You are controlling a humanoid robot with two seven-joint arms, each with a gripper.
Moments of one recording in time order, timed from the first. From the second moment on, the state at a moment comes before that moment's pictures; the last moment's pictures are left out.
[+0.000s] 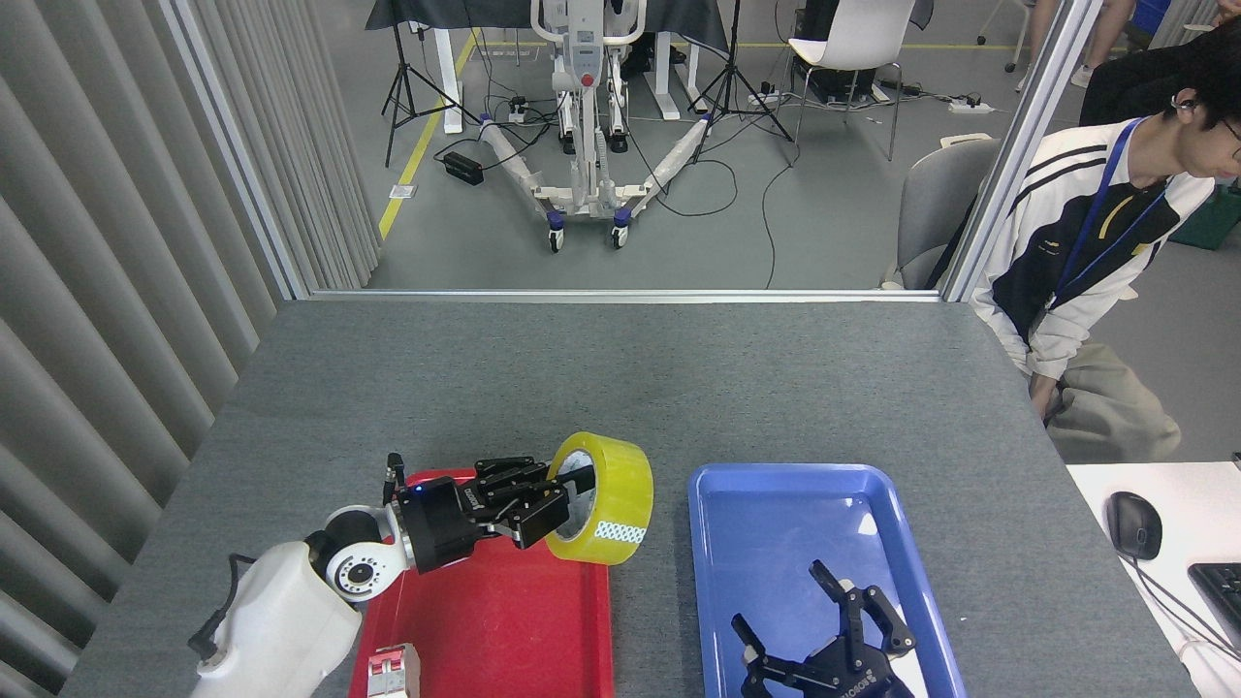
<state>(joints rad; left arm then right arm) -0.51 0.25 -0.41 -1.16 -0.56 -0.77 -0.44 0.14 -0.14 0.14 -1.56 1.51 -0.43 -0.32</state>
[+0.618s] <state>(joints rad) -0.41 0.17 -0.46 -1.14 -0.53 -0.79 -0.38 0.10 -0.13 0.22 -1.61 1.55 -0.61 -0.38</state>
